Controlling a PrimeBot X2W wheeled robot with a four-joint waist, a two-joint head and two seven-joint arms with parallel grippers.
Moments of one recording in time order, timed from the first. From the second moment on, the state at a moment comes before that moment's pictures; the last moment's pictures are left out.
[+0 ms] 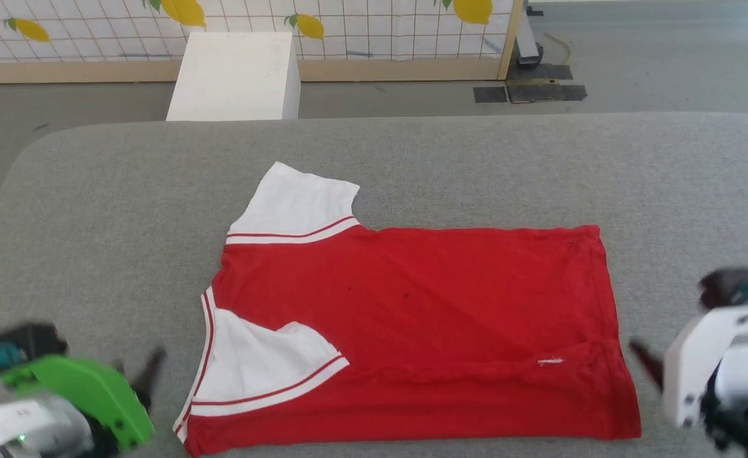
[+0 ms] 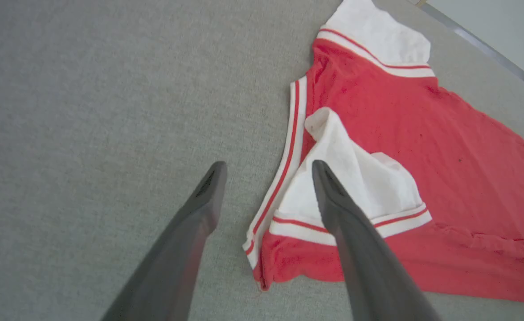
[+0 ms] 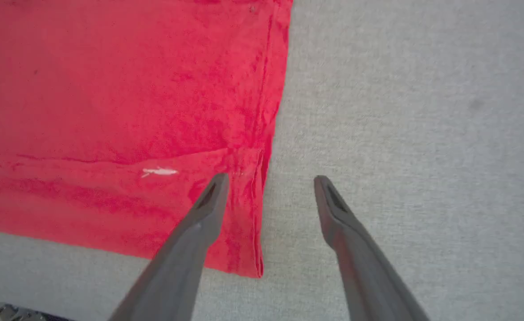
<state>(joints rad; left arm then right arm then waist) 0.08 0.59 -0.20 -0.19 -0.98 0.36 0.43 -0.04 -0.21 -0.11 -0.09 0.27 0.13 0.92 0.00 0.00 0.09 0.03</state>
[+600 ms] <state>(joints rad) -0.51 0.47 -0.32 0.12 -0.71 0.10 0.04 -0.31 -0.19 -0.12 -0.16 0.23 0.13 0.83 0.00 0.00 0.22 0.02</state>
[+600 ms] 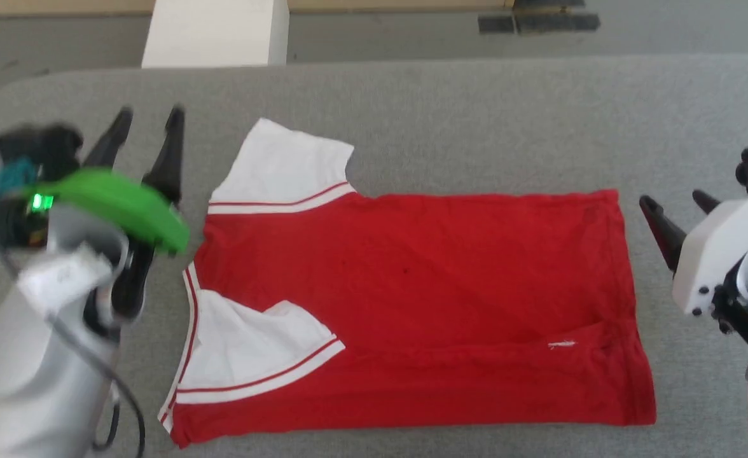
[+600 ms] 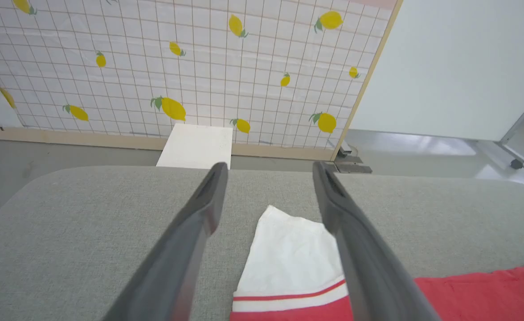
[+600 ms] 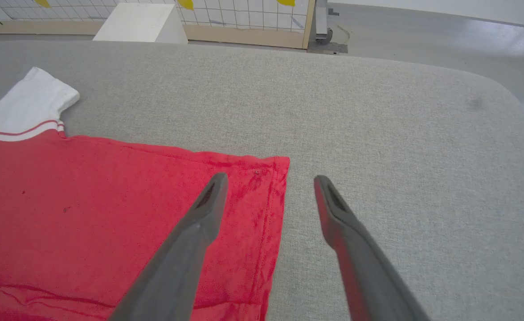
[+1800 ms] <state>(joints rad) -1.18 0.42 -0.53 0.68 -0.72 0.02 0.78 -0.39 -0.16 -0.07 -0.27 0.18 0.13 0.86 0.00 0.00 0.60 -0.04</state>
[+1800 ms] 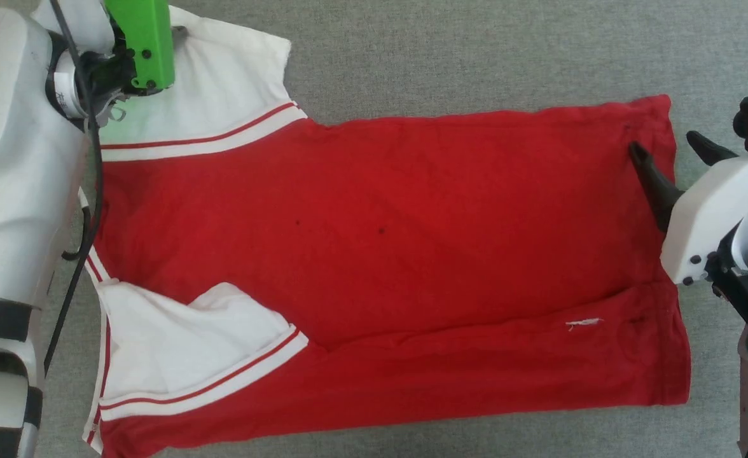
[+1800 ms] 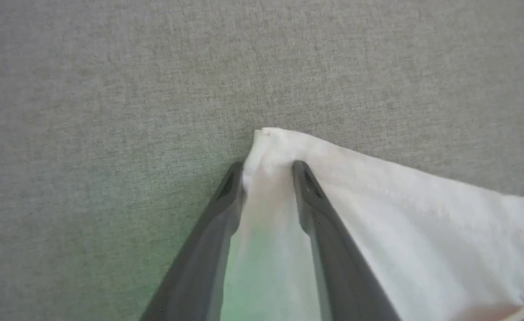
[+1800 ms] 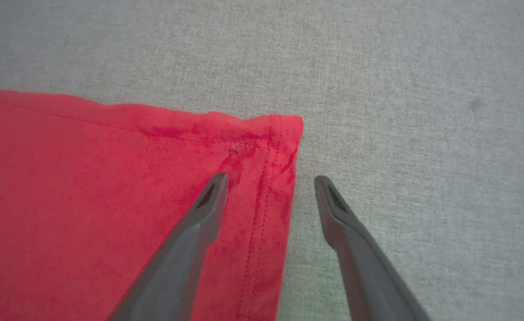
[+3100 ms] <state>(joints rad) -1.01 0.44 -0.41 0.44 -0.90 -0.01 0.69 -0.58 -0.30 0.02 -0.09 0.19 0.13 1.14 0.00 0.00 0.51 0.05</state>
